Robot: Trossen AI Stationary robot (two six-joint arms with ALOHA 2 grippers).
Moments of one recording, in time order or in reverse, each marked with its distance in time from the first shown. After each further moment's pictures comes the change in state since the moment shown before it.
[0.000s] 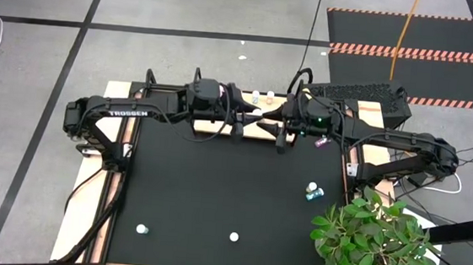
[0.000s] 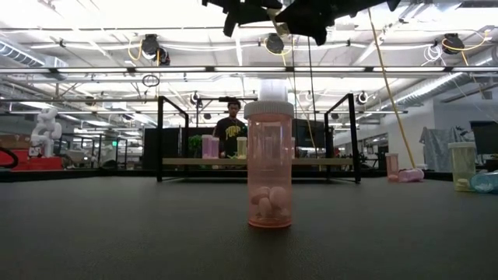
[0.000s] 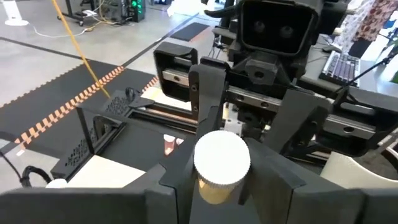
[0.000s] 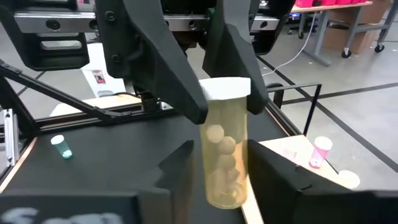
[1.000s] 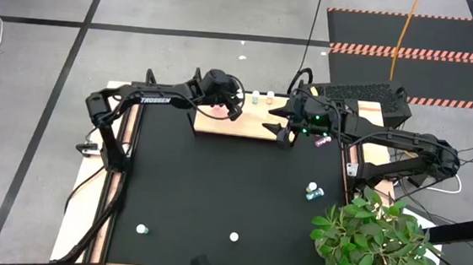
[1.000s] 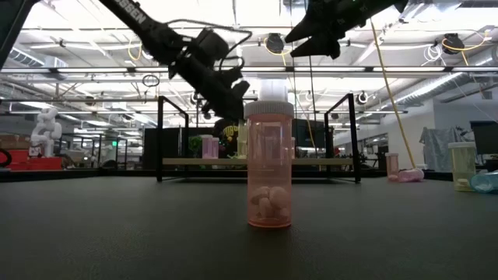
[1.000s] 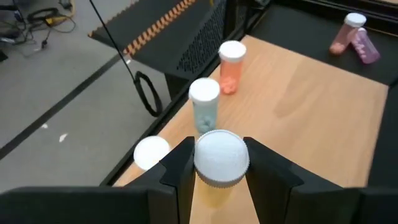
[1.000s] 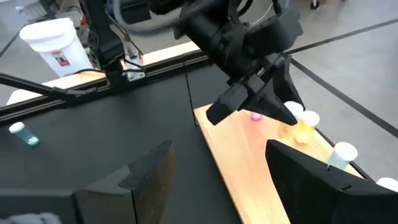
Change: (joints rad) left arm 0.326 0.217 -0.197 0.083 -0.049 0.152; right arm -0.045 -0.019 0.000 -0.182 0.083 0.079
